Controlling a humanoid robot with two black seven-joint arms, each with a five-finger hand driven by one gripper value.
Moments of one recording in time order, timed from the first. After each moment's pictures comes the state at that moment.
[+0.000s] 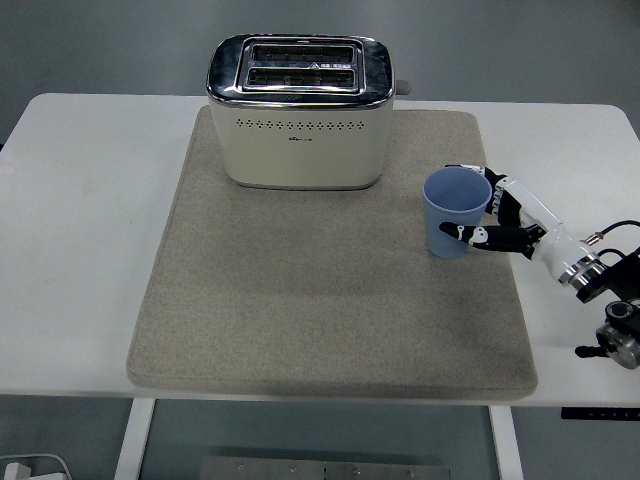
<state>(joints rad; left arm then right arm) -0.05 0.00 -0.04 -0.06 -0.03 -0.13 -0.01 0.60 -0.54 0.48 1.14 -0.74 -0.04 0.53</state>
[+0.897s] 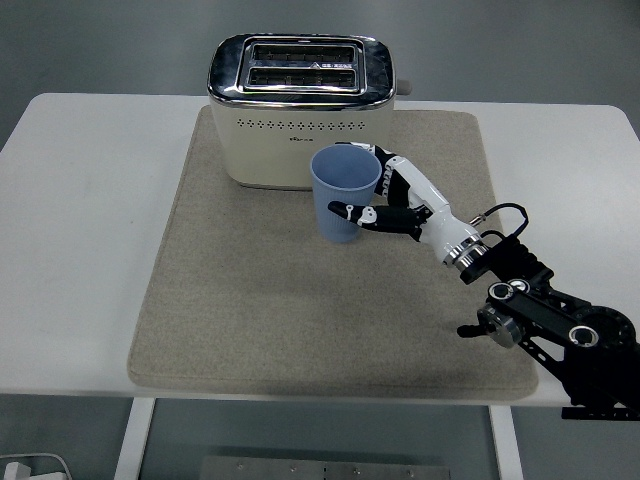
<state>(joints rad) -0.05 0.00 -0.04 -0.06 -0.03 -0.13 -0.01 0.70 -0.18 0.46 1.06 -0.75 -0.11 0.48</state>
